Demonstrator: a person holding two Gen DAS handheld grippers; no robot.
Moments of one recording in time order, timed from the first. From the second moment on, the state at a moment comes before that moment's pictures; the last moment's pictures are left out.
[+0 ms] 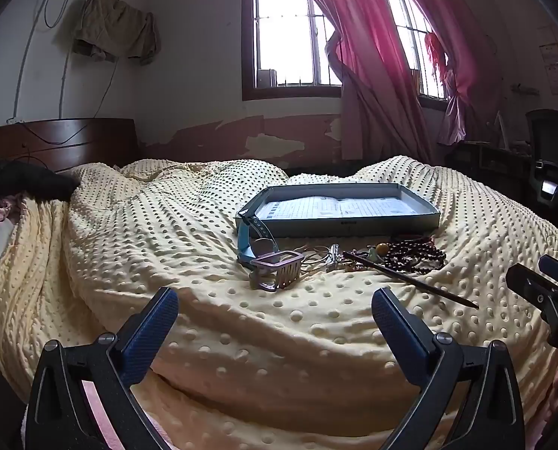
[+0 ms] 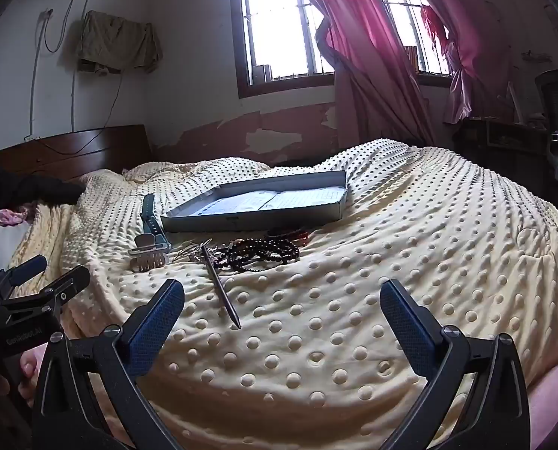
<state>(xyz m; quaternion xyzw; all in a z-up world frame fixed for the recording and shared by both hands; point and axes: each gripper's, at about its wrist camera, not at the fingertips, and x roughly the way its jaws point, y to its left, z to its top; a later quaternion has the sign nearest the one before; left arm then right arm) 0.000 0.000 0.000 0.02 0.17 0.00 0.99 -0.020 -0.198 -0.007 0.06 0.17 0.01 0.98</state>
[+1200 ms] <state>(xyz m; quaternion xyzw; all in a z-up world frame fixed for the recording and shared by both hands) 0.000 0.001 0.003 0.02 0.17 0.00 0.99 -0.021 -0.200 -0.007 0.06 0.16 0.01 0.98</state>
